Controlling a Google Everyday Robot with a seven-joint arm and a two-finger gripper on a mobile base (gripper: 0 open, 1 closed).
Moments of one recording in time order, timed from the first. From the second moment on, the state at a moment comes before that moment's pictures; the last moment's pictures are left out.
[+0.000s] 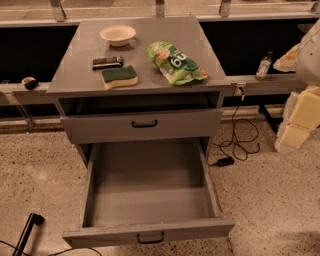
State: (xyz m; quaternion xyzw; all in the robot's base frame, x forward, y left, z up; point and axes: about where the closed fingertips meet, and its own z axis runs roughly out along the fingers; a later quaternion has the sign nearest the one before) arm 0.438 -0.216 0.977 -0.60 0.78 -0.04 0.16
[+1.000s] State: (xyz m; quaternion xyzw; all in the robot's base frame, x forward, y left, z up) arm 0.501 -0.159 0.950 -0.66 0.74 0.01 0.14
